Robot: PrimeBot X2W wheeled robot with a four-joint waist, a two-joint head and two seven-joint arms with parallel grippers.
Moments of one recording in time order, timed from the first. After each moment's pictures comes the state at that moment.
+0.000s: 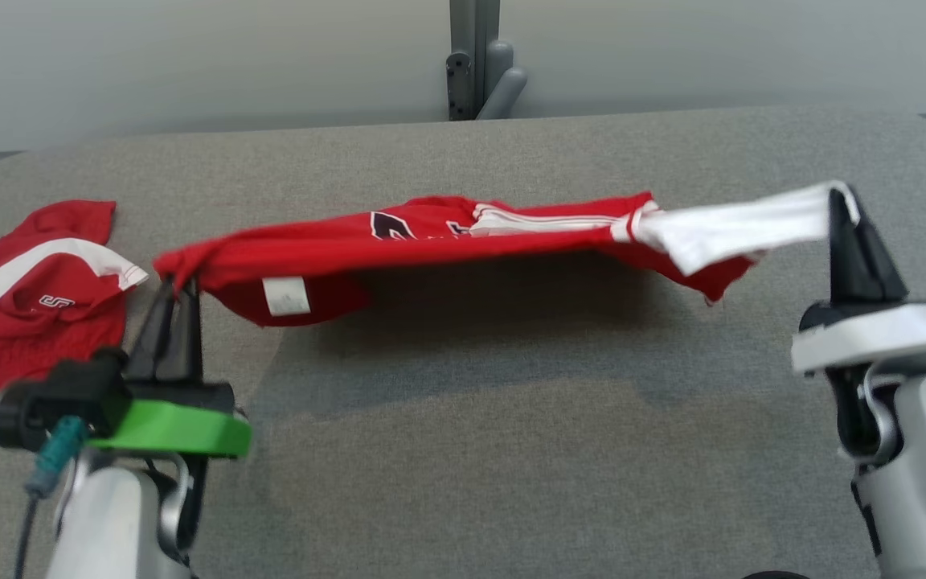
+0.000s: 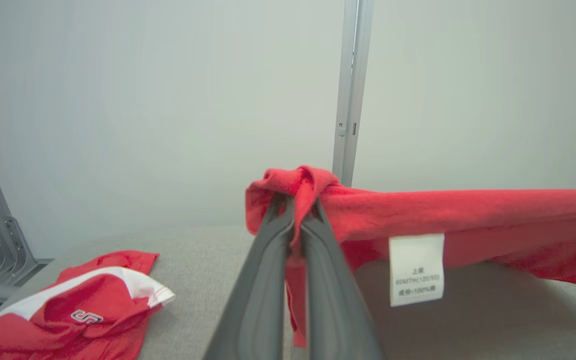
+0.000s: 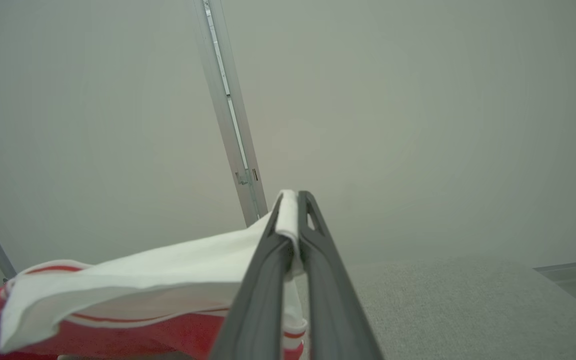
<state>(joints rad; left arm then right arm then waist) -0.18 0.07 -0.02 0.19 -0.19 -0.12 -0.26 -0.30 -0.15 -0.06 0.31 0.33 0.13 -0.26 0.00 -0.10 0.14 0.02</state>
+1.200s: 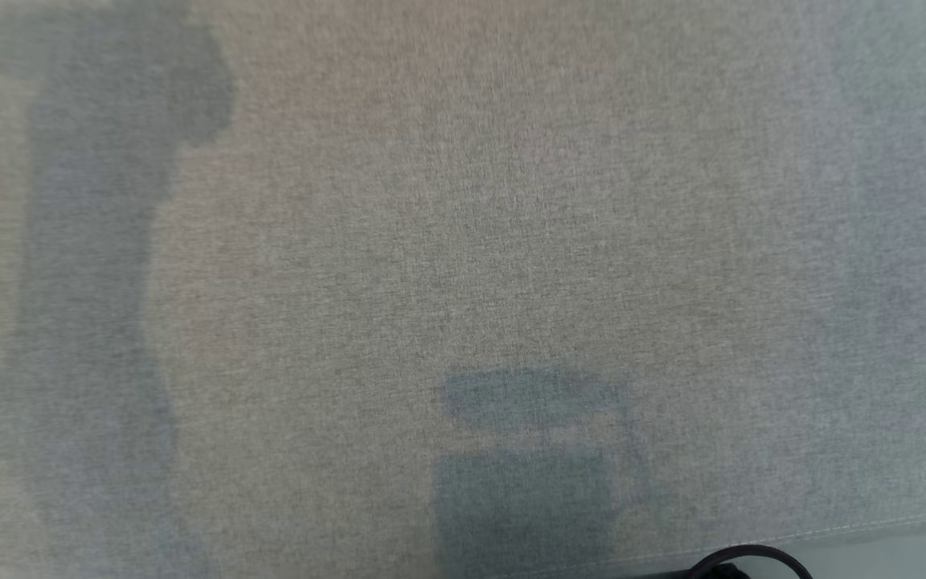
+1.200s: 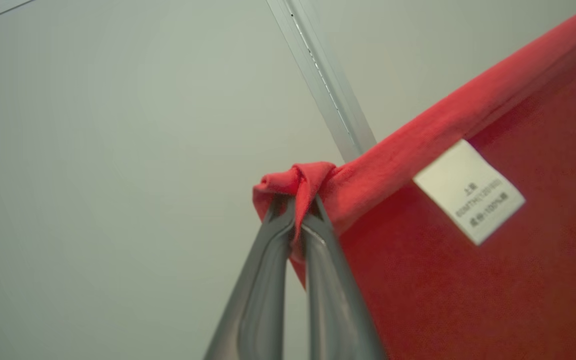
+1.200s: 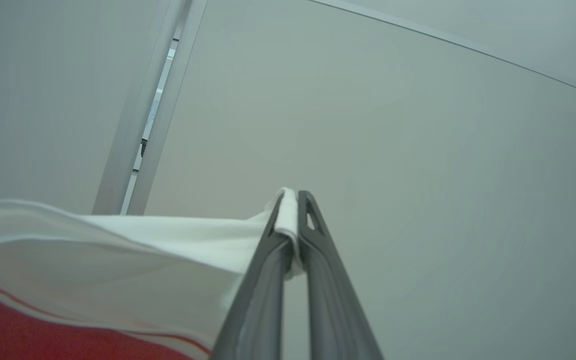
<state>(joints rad) -1.61 0.38 -0.37 0.63 -0.17 -0.12 -0.26 -1.63 -0.39 -0.04 0.56 0.05 0.13 -0.26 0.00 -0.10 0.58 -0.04</state>
